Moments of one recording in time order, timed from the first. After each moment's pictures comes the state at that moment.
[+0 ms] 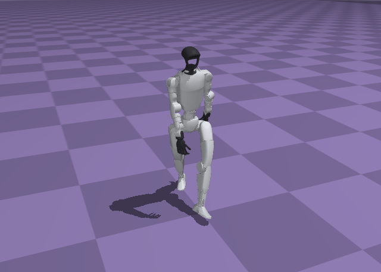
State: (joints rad) left arm 0.11 0.15 0.43 1.64 0.60 0.27 -0.09; right arm -0.34 -0.09 0.02 1.23 -0.48 0.22 0.18; waist 0.19 0.05 0.11; left_leg -0.57 -0.07 0.39 0.20 0.13 -0.14; right_leg 0.36 0.12 -0.38 0.02 -0.22 0.13
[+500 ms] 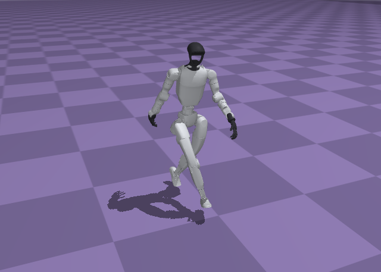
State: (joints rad) left arm -0.38 0.33 0.07 0.71 0.38 0.09 -0.21; right arm 0.10 -0.29 -0.21 1.54 -0.65 0.30 0.51; waist -0.34 -0.06 0.12; left_leg 0.14 -0.10 0.14 0.32 0.50 0.26; right_leg -0.75 -0.11 -0.45 0.55 -0.35 -0.26
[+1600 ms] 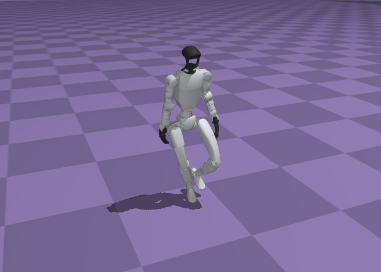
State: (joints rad) left arm -0.01 0.13 0.17 1.07 0.56 0.13 -0.15; right arm -0.09 -0.16 -0.23 1.50 -0.33 0.34 0.29; waist 0.07 0.06 0.19; left_leg -0.63 0.17 0.11 1.48 -0.16 0.26; right_leg -0.15 0.17 -0.39 0.44 -0.16 -0.21
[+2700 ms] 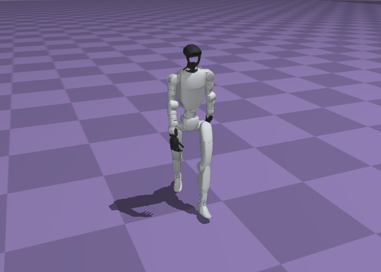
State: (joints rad) left arm 0.05 0.13 0.34 1.61 0.59 0.22 -0.23; right arm -0.19 -0.14 0.00 1.18 -0.53 0.20 0.29; waist 0.14 0.06 0.09; left_leg -0.44 -0.07 0.16 0.11 0.12 -0.19; right_leg 0.37 0.11 -0.32 0.07 -0.04 0.09
